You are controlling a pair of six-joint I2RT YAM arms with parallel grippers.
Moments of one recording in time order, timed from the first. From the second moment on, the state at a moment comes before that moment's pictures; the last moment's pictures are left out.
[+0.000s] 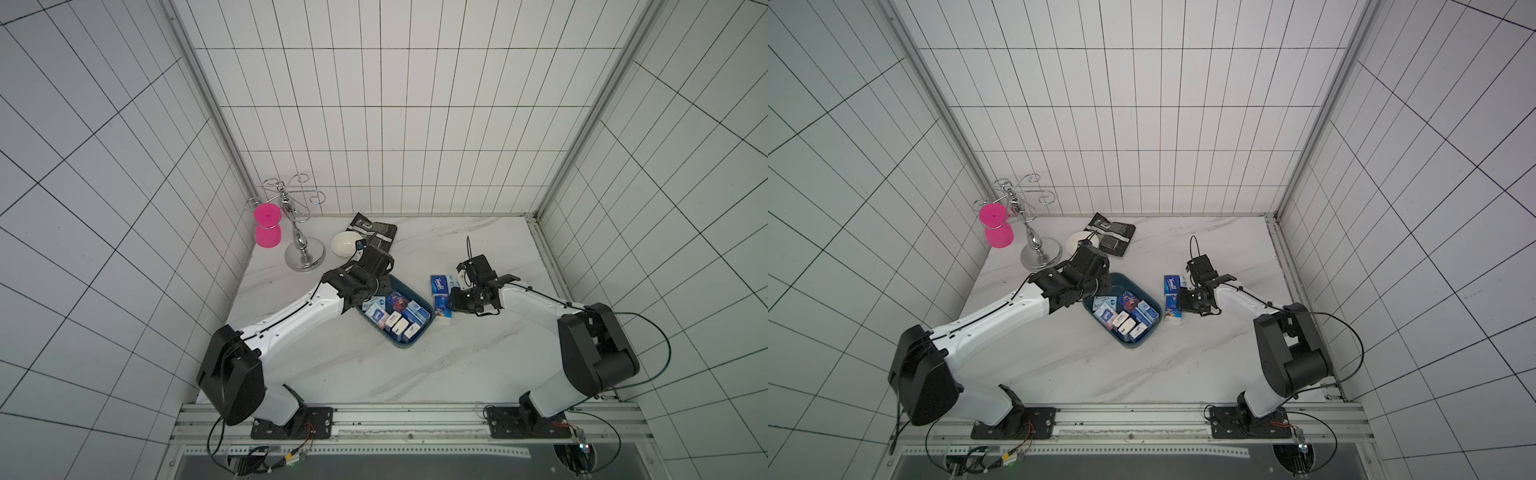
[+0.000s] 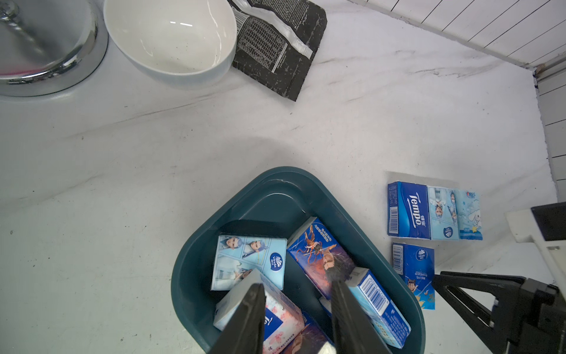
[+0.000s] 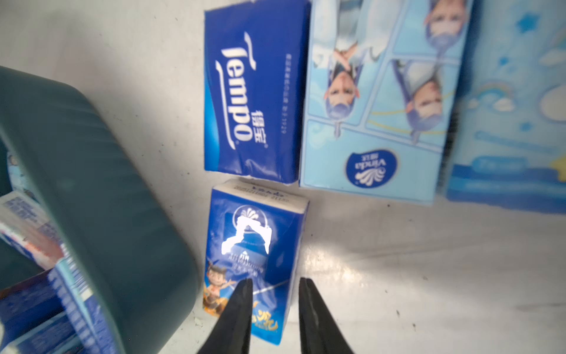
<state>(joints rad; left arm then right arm) -0.68 1.46 1.17 -0.60 -0.25 -0.77 0.47 1.55 0.91 -0.47 -0.25 0.38</state>
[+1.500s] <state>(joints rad) -0.75 1.76 1.26 -0.81 -0.26 -0.94 0.69 1.22 1.01 -0.65 -0.05 0.28</state>
